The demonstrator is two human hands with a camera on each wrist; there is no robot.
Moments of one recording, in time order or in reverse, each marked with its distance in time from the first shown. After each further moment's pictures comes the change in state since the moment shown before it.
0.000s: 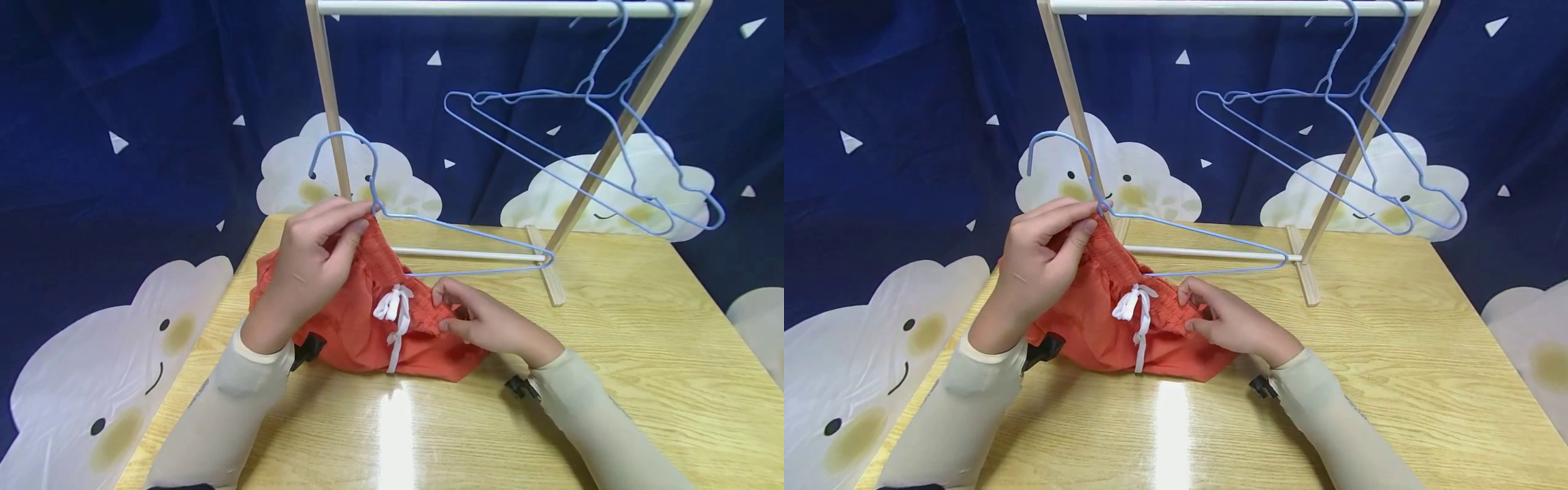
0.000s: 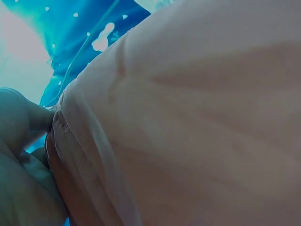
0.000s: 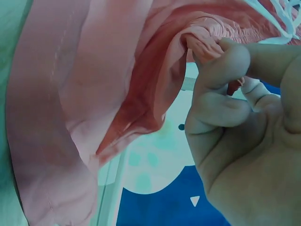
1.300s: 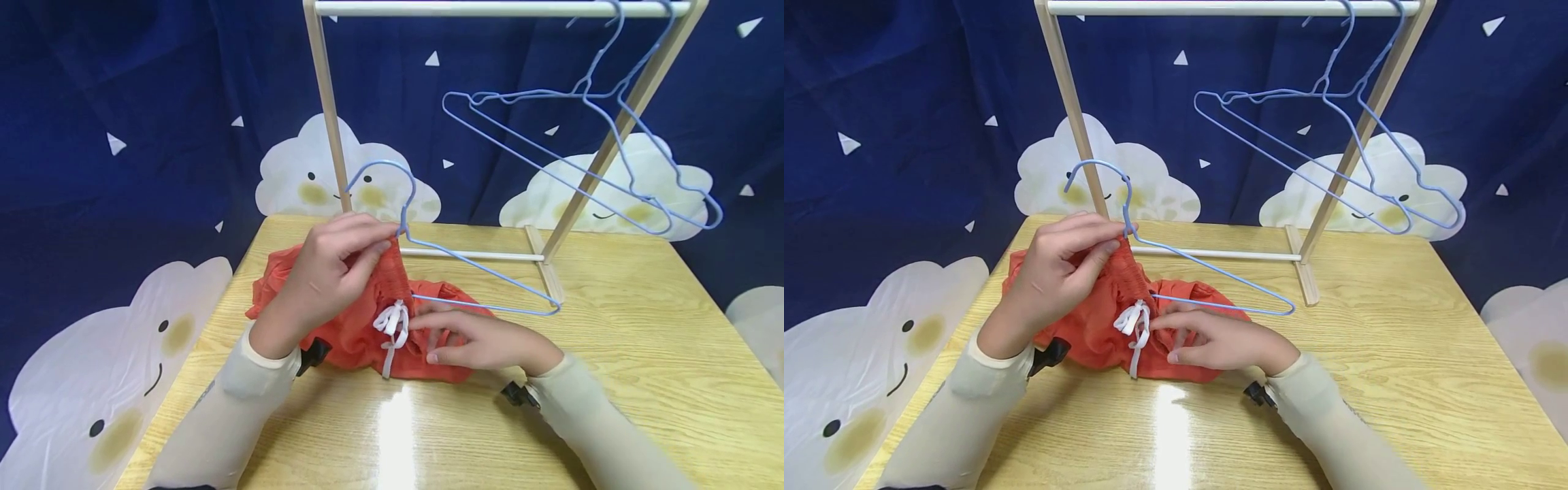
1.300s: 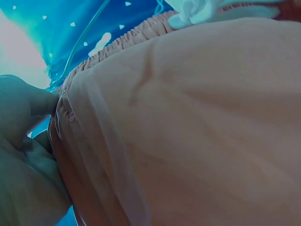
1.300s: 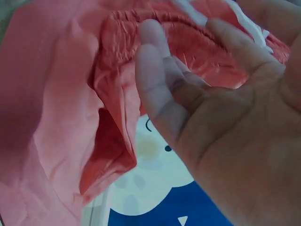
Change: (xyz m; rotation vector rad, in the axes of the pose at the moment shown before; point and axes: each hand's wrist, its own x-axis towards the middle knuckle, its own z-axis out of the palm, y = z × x) left_hand -0.003 0.003 0.013 -0.003 -0.152 0.066; right_hand -0.010 -0.014 0.007 -0.031 -0.261 -0.100
